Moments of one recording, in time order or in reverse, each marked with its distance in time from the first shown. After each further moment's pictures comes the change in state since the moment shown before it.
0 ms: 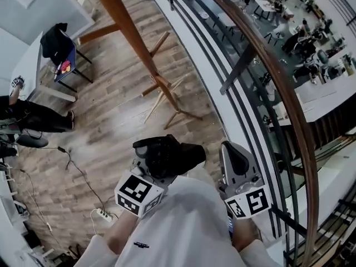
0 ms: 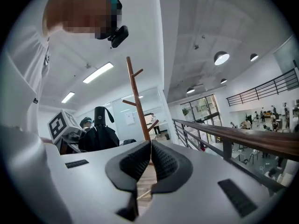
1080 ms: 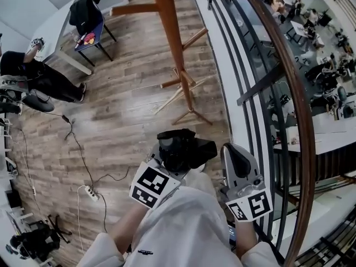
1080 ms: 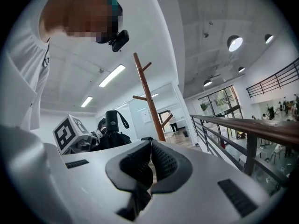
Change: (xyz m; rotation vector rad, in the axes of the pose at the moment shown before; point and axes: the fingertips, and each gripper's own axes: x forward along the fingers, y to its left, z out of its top) left arm 0.023 0.034 -0.011 -0.065 -0.023 0.180; right arm 0.050 0.019 -0.011 0.005 0.034 0.248
